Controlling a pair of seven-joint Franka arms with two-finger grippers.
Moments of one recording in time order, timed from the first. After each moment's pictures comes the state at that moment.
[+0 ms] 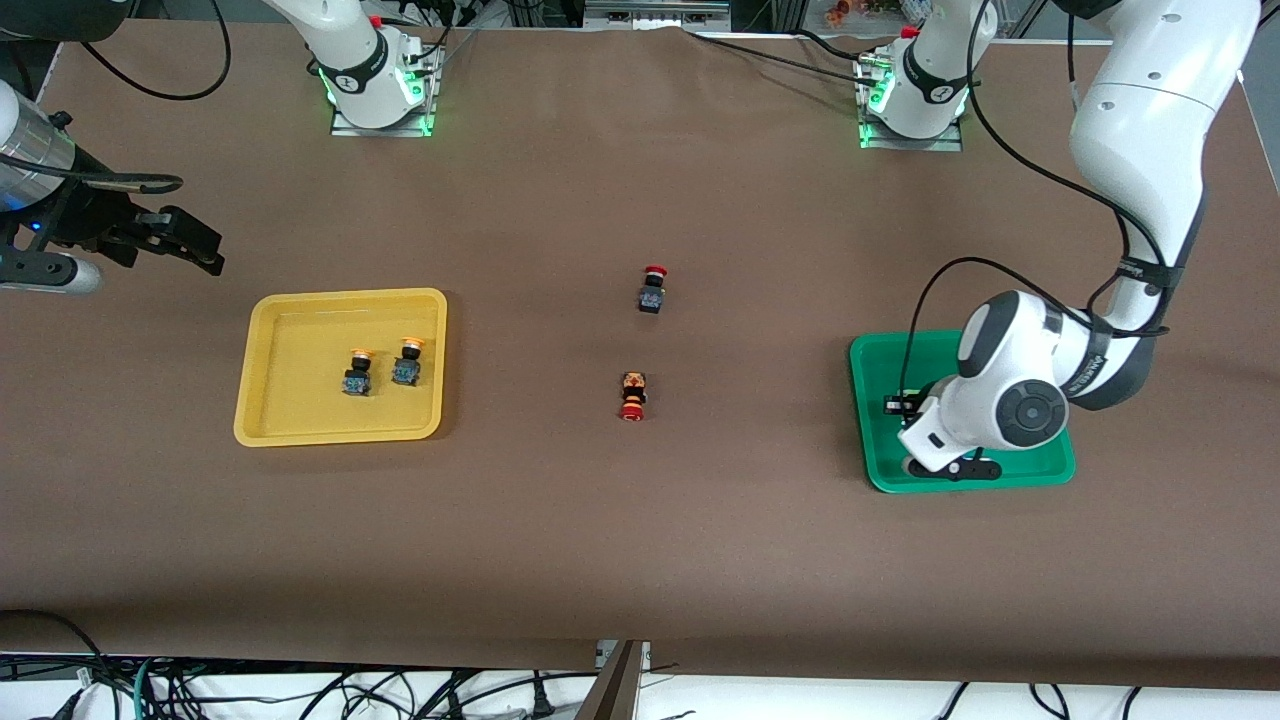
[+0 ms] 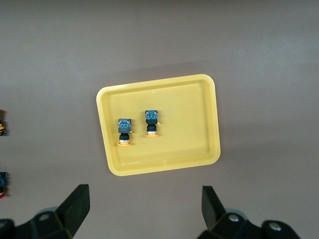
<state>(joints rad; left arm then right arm) 0.24 0.74 -0.46 -1.57 0.31 1.93 -0.28 0.14 0.06 -0.05 -1.54 -0.02 1.60 0.18</state>
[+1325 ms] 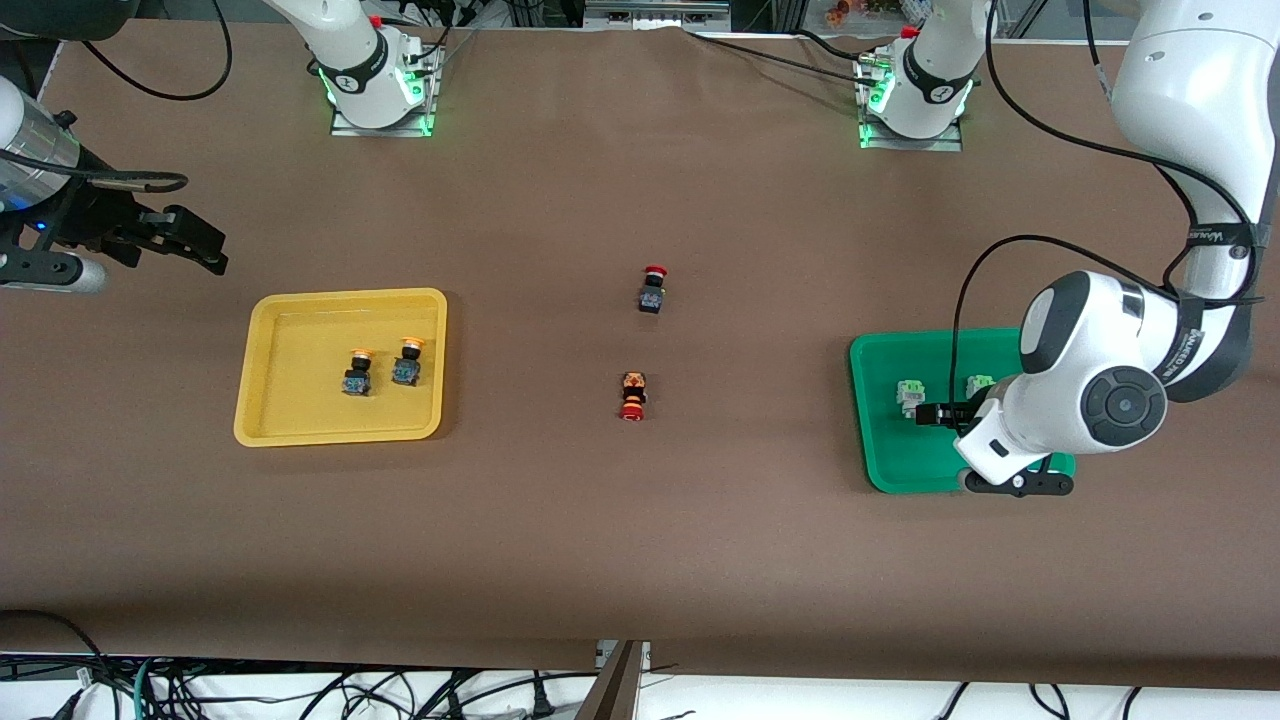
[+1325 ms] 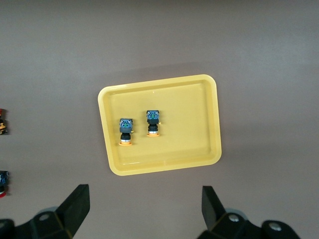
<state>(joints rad) 0.23 0.66 -0.47 -1.36 0.31 1.79 -0.27 0.14 0.06 -0.04 -1.54 -0.02 1.60 0.18</state>
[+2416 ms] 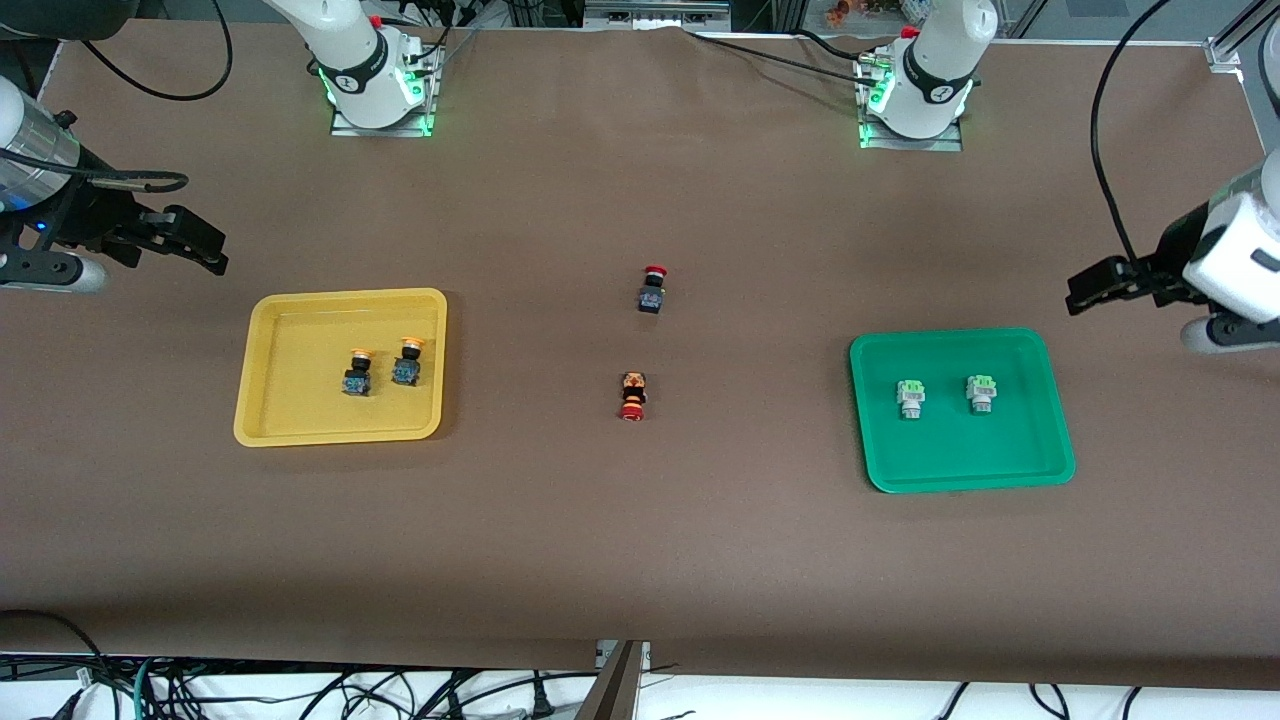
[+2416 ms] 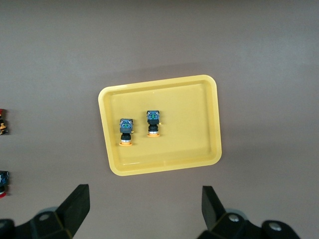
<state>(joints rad) 0.00 0.13 -0.06 -1.46 0.03 1.56 -0.16 0.14 0.06 -0.04 -1.54 -0.02 1.60 0.18</state>
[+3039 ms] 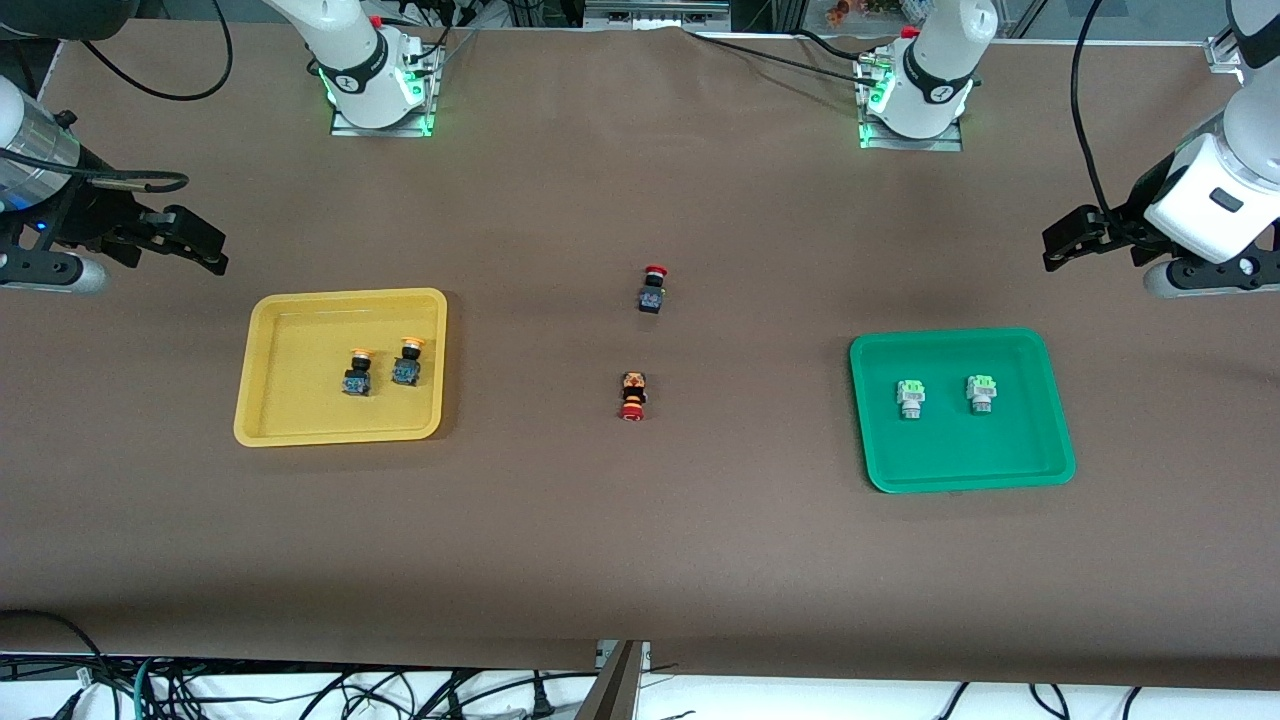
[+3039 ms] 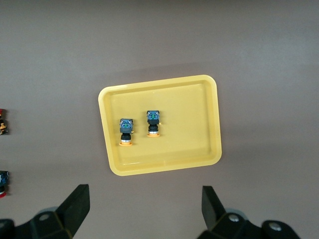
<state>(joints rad) -0.05 0.04 -0.03 -1.58 0.03 1.55 -0.16 0.14 0.06 -0.04 -1.54 -0.02 1.60 0.18</state>
